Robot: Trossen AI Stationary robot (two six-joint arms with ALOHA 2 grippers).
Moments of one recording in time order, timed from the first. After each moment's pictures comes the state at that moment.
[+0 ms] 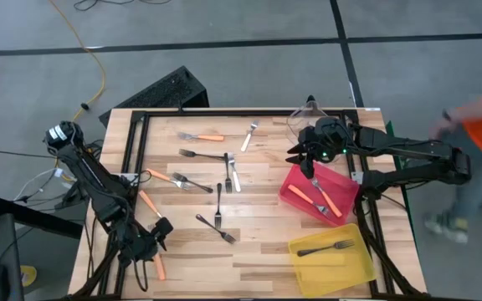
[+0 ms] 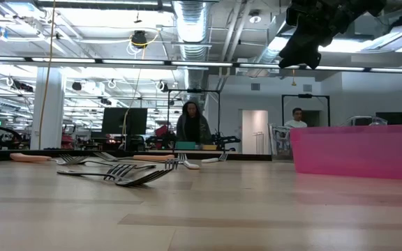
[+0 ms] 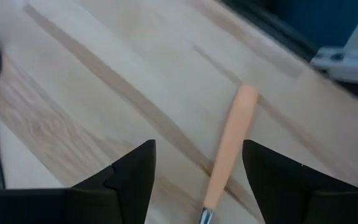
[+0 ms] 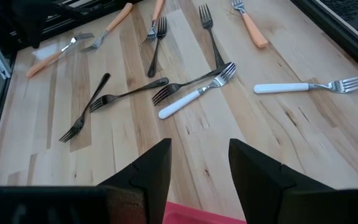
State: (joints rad) left arm -0.92 1.11 0.59 -0.45 -0.06 -0.07; right arm -0.28 1.01 0.87 -0.48 -0.16 0.18
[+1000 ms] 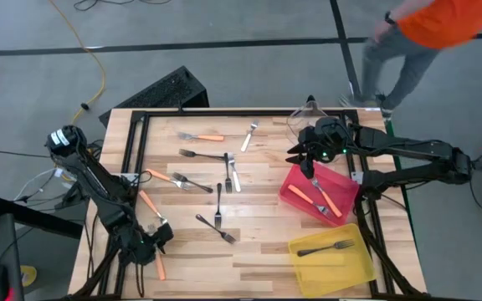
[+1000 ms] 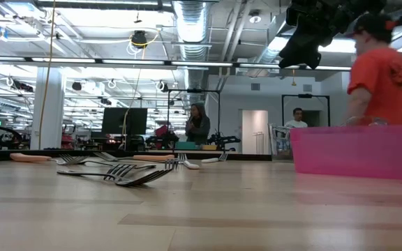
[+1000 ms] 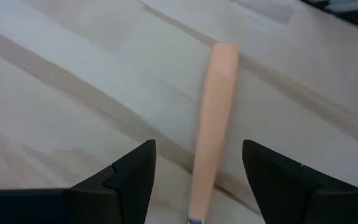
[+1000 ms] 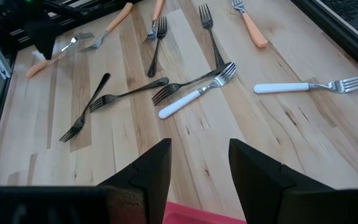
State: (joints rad) left arm -0.96 1.25 0.50 -0.30 -0.01 0.06; right arm -0.28 1.01 0.87 -0.49 -0.16 0.18
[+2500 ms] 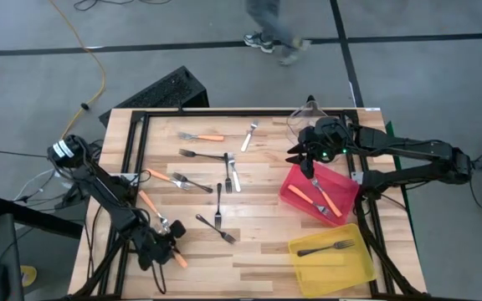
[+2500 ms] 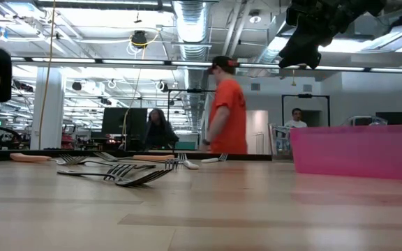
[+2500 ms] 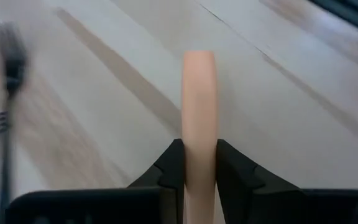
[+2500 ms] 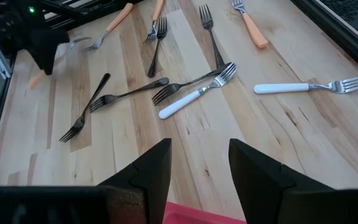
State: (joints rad) left arm -0.86 1.38 0.50 -0.08 -0.18 0.00; right arm -0.28 1.01 0.87 -0.48 -0.16 0.17
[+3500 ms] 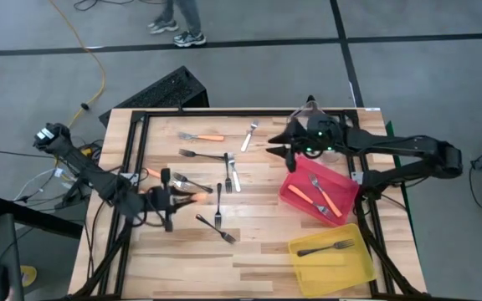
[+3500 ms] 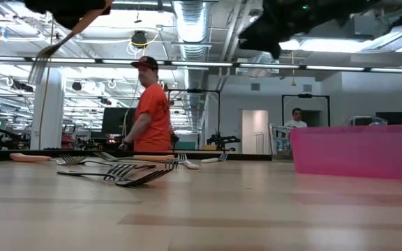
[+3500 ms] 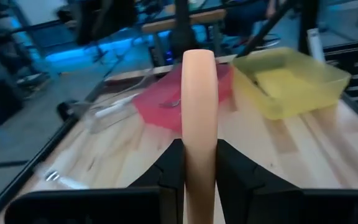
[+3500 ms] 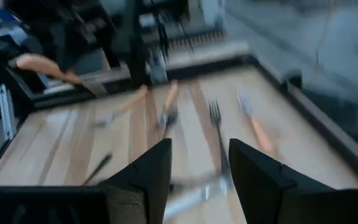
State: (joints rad) left arm -0.59 0.87 0.51 0.05 -0.74 -0.03; right arm -0.27 1.18 0.87 0.01 -0.15 0.10
